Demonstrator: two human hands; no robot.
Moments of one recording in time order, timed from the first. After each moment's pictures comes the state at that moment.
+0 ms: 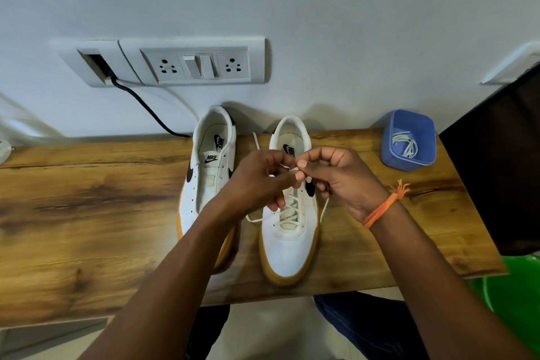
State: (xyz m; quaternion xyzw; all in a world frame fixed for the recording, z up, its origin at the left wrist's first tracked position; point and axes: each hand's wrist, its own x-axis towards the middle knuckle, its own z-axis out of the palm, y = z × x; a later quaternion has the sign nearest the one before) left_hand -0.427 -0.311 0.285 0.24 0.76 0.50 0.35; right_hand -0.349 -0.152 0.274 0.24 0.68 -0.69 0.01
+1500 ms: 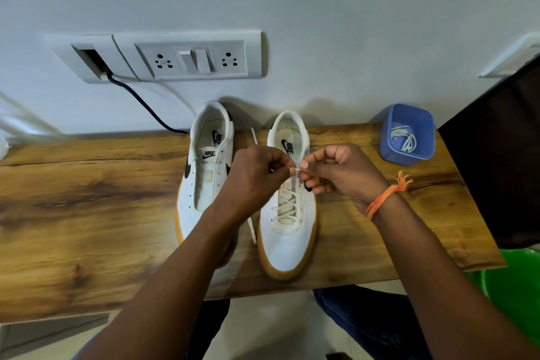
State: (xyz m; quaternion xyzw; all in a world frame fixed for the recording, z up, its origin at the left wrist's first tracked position) left_hand -0.424 -0.307 0.265 0.29 0.84 0.43 0.16; right_hand -0.345 -0.142 0.273 0.27 0.71 -0.65 0.04
